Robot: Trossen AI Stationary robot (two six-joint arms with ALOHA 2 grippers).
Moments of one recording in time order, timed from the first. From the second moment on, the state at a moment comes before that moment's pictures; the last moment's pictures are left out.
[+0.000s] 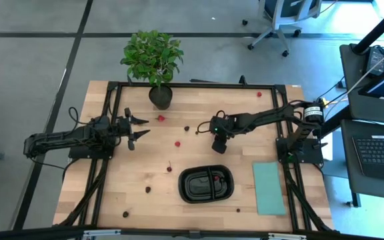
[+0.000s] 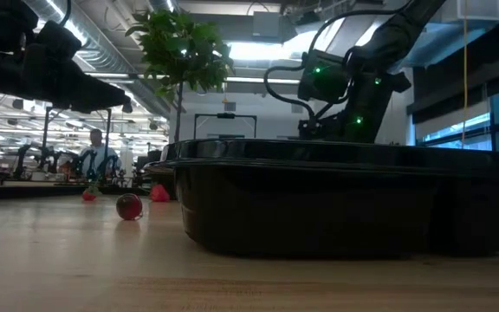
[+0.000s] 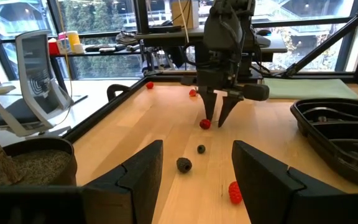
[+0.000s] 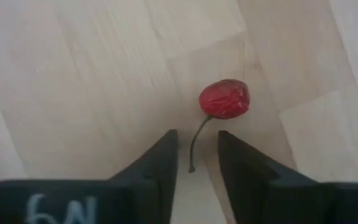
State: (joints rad) left arm 0.22 0.10 0.01 0.01 -0.04 0.05; right arm -0.14 1.76 0.91 -0.36 0.09 0.20
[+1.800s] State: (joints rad) left arm 0.22 0.10 0.01 0.01 -0.04 0.05; right arm 0.44 1.64 1.03 -0.55 0.08 0.61
